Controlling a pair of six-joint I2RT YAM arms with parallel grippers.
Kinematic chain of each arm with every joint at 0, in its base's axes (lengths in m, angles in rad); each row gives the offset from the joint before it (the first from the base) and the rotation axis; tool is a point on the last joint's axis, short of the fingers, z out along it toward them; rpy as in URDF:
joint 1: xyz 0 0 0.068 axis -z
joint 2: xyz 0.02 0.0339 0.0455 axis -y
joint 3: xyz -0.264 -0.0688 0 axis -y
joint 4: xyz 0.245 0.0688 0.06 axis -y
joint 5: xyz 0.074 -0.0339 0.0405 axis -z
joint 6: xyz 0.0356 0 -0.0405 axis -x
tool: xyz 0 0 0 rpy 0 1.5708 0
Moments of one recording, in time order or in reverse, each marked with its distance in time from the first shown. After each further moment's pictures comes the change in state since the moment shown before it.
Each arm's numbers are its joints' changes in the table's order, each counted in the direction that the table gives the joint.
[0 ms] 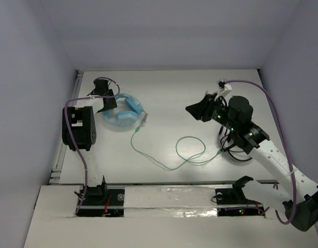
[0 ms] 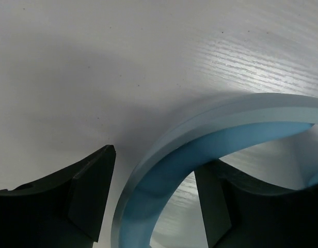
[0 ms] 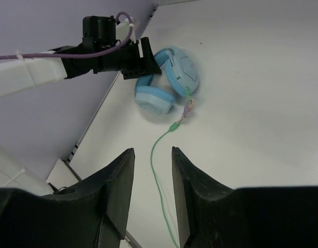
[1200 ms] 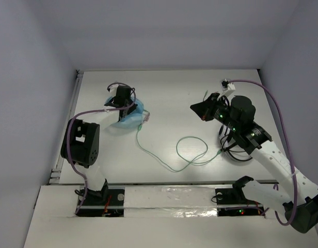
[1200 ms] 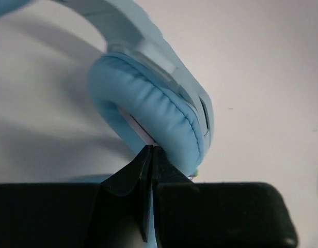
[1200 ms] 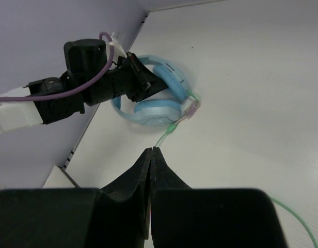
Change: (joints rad) left arm 0.281 0.252 -0.265 0.163 -0.025 0.591; right arm 0.019 0.019 0.008 -0.029 0.023 -0.001
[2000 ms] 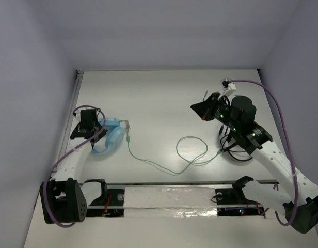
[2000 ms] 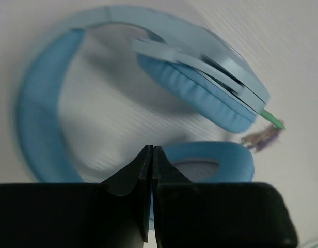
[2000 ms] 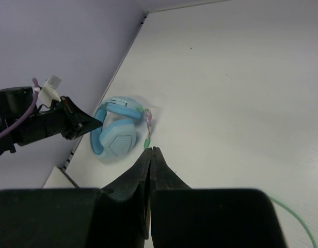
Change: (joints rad) left arm -0.352 0.650 -0.357 -0.387 0.029 -0.238; right arm 0.000 0.003 0.008 -0.013 0.008 -0.001
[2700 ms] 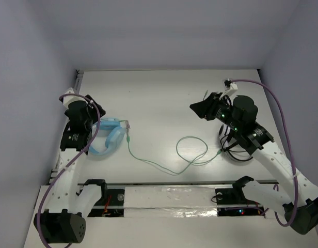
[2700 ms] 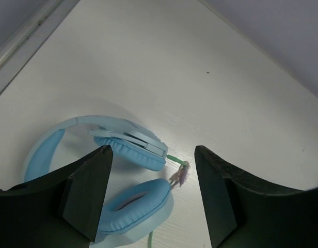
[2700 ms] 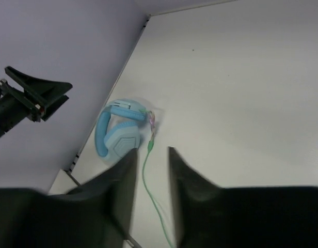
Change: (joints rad) left arm 0.092 0.206 0.146 0.122 -0.026 -0.063; right arm 0.019 0.010 0.000 0.000 -0.014 -0.028
